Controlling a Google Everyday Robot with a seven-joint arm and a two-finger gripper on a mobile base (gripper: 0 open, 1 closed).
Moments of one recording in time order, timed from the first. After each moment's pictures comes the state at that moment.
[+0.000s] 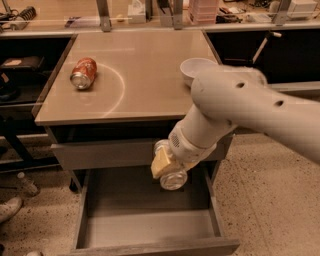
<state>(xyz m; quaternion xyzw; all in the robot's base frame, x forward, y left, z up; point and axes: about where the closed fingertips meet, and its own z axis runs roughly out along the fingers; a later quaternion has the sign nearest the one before) 0.445 -0.030 0.763 -0.15 0.97 0.17 0.05</state>
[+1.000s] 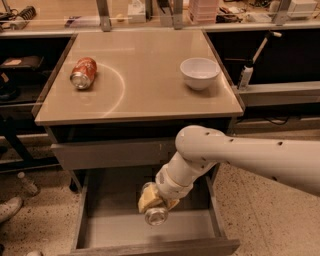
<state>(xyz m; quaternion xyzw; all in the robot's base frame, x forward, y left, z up) 0.412 0.015 0.608 -0.11 0.96 0.25 -0.07</state>
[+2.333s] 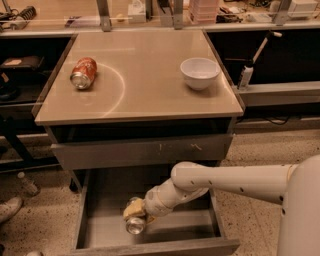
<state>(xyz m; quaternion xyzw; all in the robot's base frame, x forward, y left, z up) 0.434 0.083 0.473 -0.01 0.91 0.40 -0.10</state>
